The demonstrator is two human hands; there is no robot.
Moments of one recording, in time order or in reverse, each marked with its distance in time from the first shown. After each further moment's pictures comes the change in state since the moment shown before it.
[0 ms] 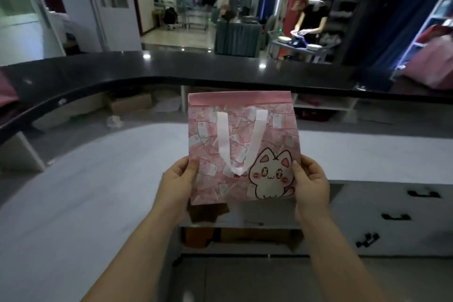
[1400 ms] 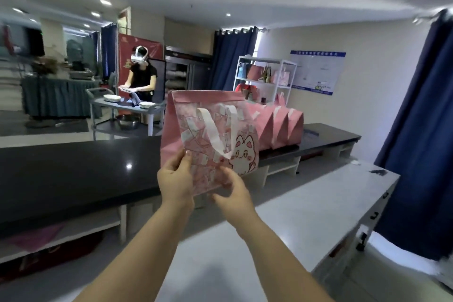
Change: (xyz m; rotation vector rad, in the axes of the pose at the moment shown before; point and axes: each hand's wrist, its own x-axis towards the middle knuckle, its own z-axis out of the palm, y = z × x) left_hand 0.297 -0.118 0.898 -0.360 -0.328 0.149; right_hand 0.648 -0.168 -0.427 -0.599 -0.011 -0.260
